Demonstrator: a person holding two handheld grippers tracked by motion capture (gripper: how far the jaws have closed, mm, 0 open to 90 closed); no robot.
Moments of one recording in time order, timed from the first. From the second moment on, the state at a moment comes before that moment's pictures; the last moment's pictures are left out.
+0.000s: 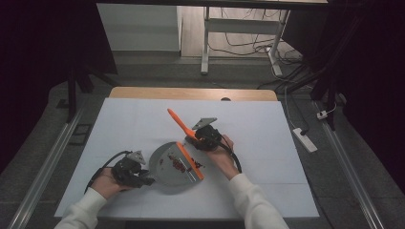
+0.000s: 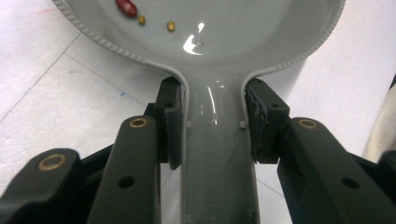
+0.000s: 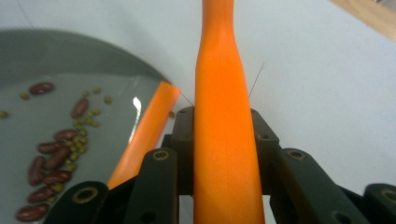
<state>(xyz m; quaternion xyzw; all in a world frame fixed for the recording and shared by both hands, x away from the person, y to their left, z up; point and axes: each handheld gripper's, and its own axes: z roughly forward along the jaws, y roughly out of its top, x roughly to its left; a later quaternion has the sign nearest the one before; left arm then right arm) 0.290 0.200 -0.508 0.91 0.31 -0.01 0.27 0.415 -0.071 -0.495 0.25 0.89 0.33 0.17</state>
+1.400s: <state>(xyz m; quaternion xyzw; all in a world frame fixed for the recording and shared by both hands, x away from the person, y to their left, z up) 0.286 0.201 -0.507 0.91 0.30 -0.02 0.28 0.373 -0.141 -0.476 0.29 0.88 0.35 0.12</state>
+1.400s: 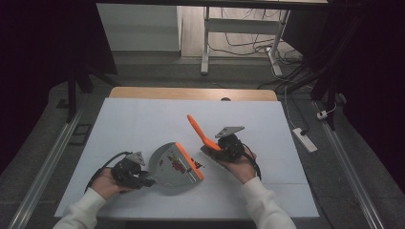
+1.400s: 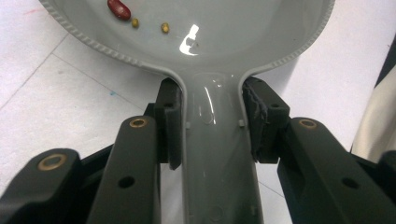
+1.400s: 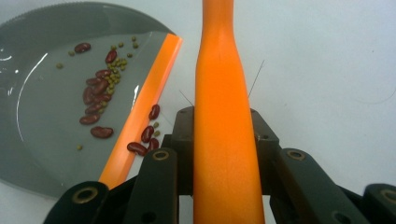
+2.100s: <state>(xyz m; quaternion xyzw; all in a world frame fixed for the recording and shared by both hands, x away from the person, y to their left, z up) 0.284 0.200 -0.507 0.92 0.29 -0.02 0.28 0.360 -0.121 -0.491 0.28 0.89 0.34 0.11</state>
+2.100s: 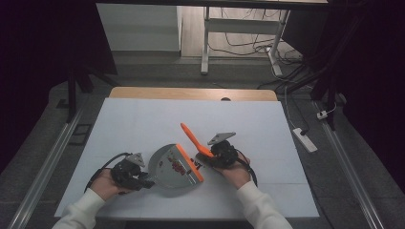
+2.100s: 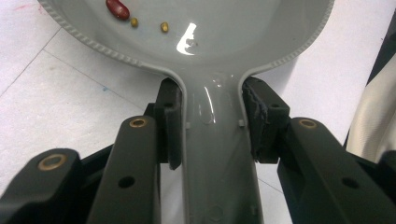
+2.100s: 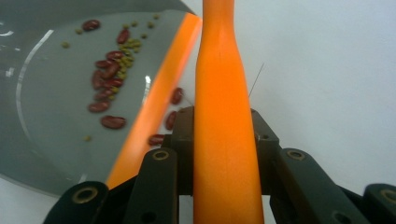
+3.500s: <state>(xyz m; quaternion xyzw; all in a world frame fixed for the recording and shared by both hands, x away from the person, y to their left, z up) 0.280 0.201 -0.507 0.92 0.29 -0.02 0.28 0.346 -0.143 -0.483 0.28 0.89 0.34 0.14</state>
